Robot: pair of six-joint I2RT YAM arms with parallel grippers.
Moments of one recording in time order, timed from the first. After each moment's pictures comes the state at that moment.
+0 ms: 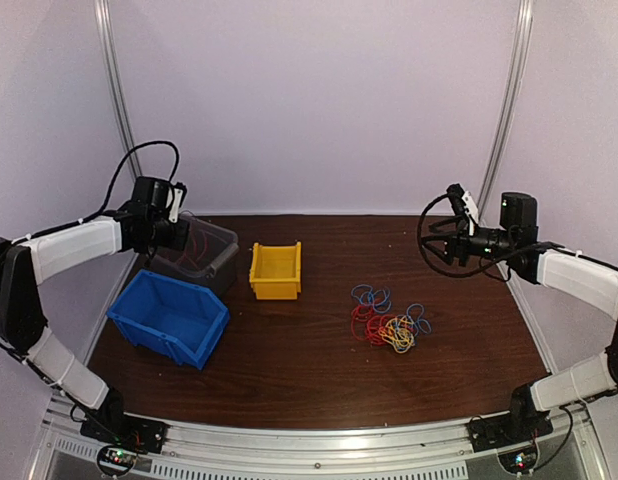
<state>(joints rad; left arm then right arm) -0.27 1.51 1.10 -0.26 -0.25 0.03 0.13 1.26 0.81 0.10 -0.81 -0.20</state>
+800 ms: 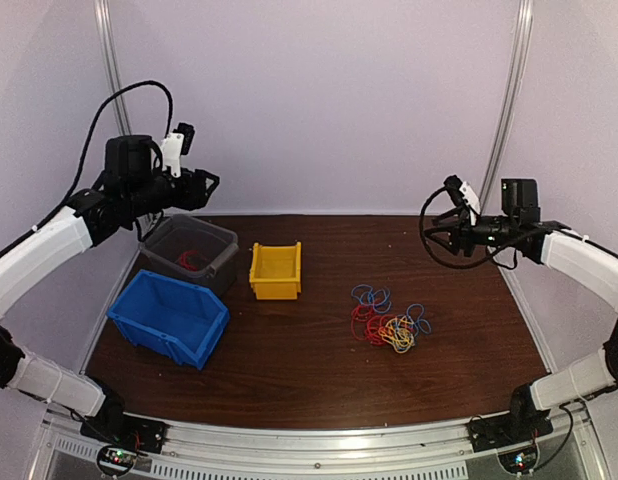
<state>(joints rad) -0.40 1.35 1.28 -0.29 -0.04 -0.06 0.11 1.28 0.91 -0.09 -0.78 -0.33</state>
